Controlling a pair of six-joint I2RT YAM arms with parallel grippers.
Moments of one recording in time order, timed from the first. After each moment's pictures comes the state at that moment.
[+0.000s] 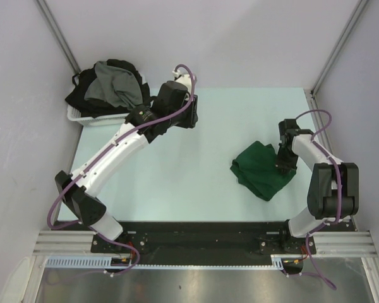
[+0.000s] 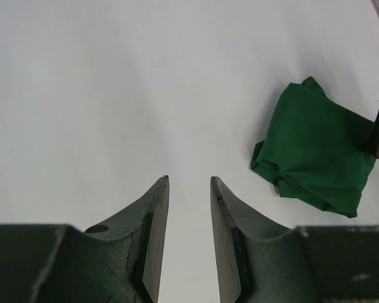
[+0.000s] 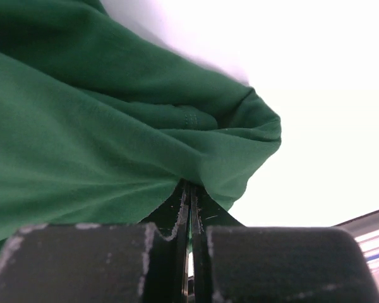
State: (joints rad) left arm -0.71 1.59 1.73 -0.73 -0.17 -0.31; right arm 0.01 1.58 1.03 -0.82 0.23 0.37
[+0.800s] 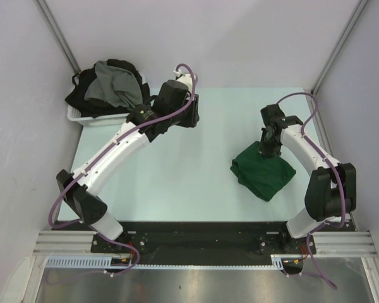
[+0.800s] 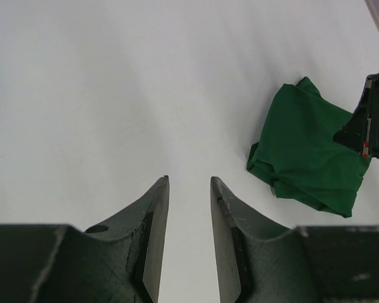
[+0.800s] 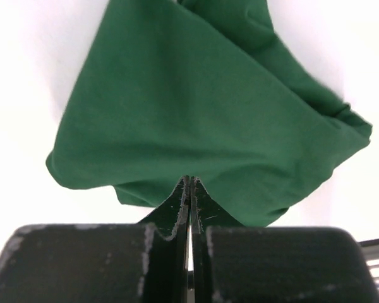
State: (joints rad) left arm -0.71 1.60 1.74 -0.72 -0.15 -0.31; right arm 0.21 1.58 1.27 -0.91 0.16 0.46
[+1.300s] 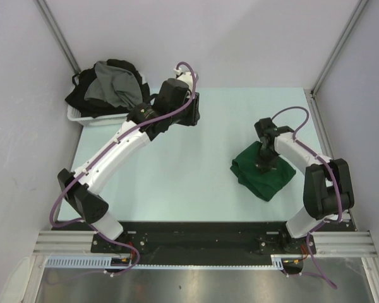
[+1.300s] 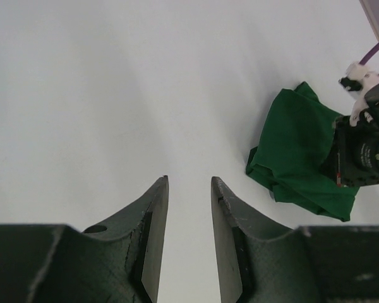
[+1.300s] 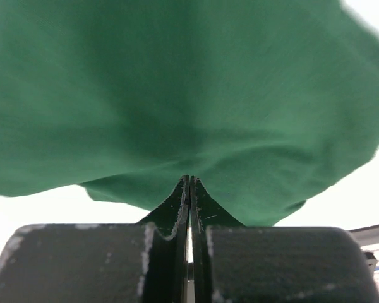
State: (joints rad) left arm -0.70 1.62 1.77 -0.72 -0.15 -0.31; right arm 0.25 1.60 1.14 -0.90 0.16 0.52
